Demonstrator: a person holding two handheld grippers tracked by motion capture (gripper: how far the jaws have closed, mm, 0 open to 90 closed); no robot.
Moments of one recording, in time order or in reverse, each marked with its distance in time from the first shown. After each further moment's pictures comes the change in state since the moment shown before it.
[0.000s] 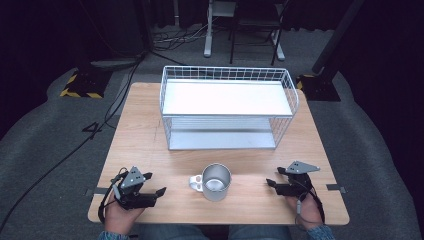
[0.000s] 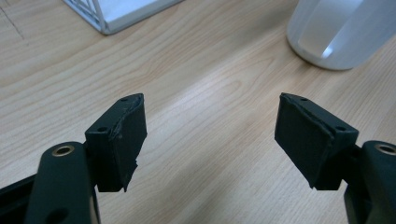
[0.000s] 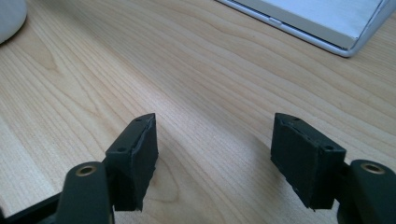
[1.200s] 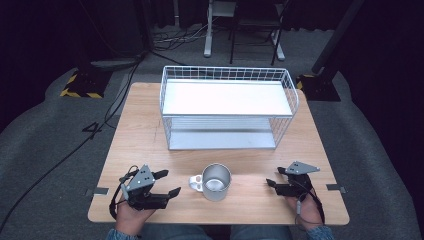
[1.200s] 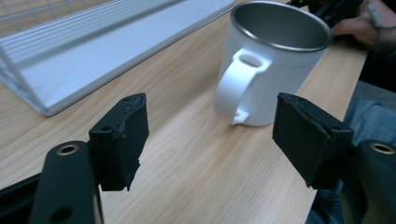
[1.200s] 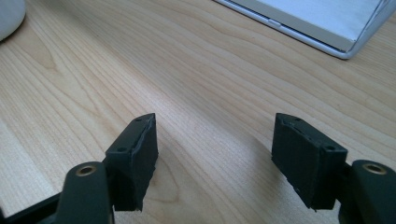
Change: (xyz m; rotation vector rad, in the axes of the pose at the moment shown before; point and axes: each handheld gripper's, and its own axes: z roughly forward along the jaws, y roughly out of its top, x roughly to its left) left arm -0.034 0.034 0.000 -0.137 -0.159 0.062; right arm 0.001 0.000 0.000 -0.004 -0.010 -0.011
